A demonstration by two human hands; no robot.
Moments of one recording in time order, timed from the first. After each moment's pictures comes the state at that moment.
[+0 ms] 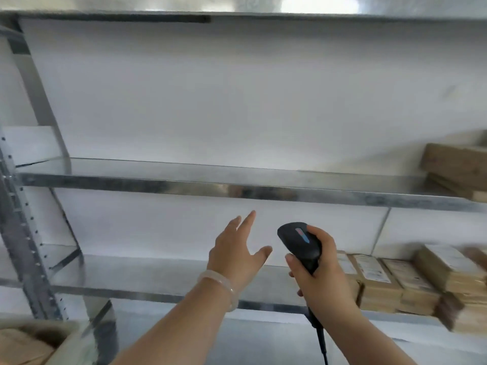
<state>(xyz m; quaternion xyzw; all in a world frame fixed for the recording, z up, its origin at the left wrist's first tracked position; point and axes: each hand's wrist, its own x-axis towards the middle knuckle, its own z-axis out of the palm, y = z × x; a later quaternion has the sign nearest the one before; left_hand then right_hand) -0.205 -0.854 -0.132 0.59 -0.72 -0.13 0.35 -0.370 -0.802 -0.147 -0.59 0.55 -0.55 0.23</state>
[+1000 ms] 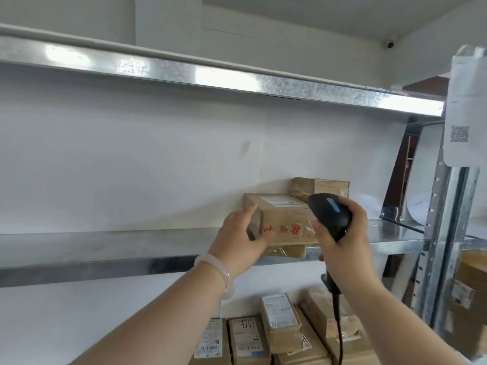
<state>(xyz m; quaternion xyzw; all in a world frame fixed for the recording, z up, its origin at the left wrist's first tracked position) -0.658 -0.912 0.002 0.37 -0.81 -0.21 0.40 -0.837 -0.818 -0.002 -0.49 0.56 -0.66 0.01</state>
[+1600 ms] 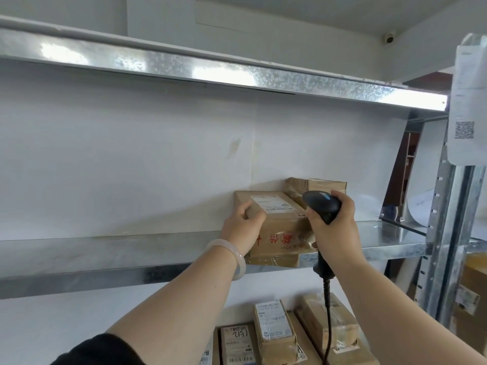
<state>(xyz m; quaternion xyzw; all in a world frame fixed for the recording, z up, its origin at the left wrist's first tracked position) -0.717 -0.951 0.020 0.40 -0.68 -0.39 0.47 -0.881 -0.877 0.017 -0.45 0.60 -0.66 0.04</state>
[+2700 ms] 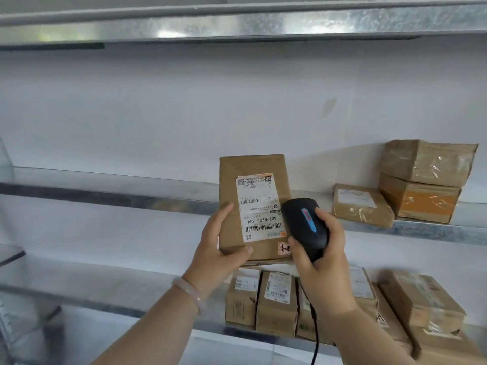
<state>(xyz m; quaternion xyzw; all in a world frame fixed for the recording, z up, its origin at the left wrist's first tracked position) -0.521 -0.854 -0.111 0.41 -0.64 -0.31 0.58 -0.721 -0.830 -0.100 -0.65 0.35 -0.66 0.15</state>
